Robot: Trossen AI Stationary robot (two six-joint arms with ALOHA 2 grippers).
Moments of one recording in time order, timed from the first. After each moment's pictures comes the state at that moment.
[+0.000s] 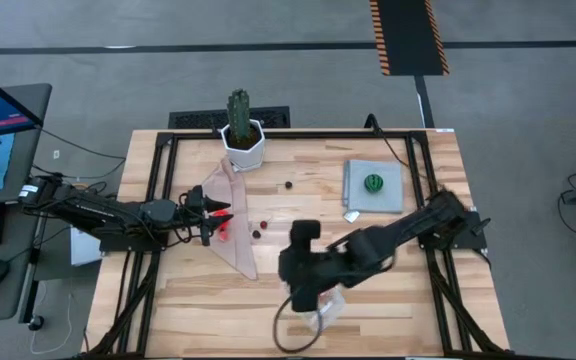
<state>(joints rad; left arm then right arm) -0.12 0.63 0.01 0.46 -0.35 -0.32 0.48 1.97 2.10 -1.04 0.44 0.21</state>
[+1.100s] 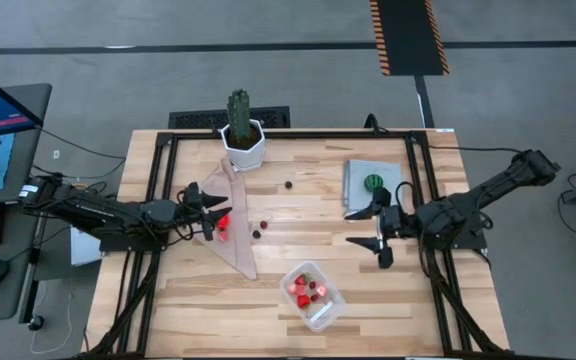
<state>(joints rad) -0.12 0.63 0.01 0.45 -0.48 -0.35 0.46 0.84 0.50 0.23 0.42 0.07</state>
